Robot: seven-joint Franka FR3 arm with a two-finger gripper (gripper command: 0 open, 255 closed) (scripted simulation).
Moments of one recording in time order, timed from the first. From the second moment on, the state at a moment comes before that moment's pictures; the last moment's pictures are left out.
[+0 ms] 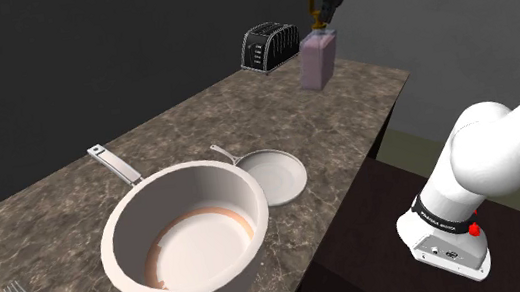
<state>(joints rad) 0.01 -0.59 -0.22 -2.04 0.18 1.63 -0.28</state>
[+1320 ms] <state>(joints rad) 0.10 -0.81 0.21 -2.20 0.35 1.69 0.17</state>
